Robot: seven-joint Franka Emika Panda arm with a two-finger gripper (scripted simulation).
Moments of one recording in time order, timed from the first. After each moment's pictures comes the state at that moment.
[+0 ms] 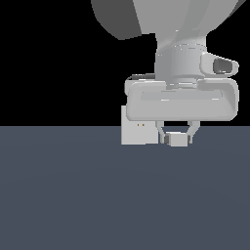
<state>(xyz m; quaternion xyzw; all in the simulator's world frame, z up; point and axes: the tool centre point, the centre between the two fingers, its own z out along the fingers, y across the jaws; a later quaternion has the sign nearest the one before) -0.045 -0.103 0.072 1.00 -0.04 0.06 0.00</state>
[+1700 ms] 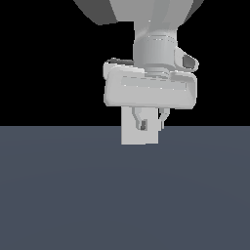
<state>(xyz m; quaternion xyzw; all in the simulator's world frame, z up) -0.025 -0.055 0.100 0.99 0.13 0.06 -0.01</state>
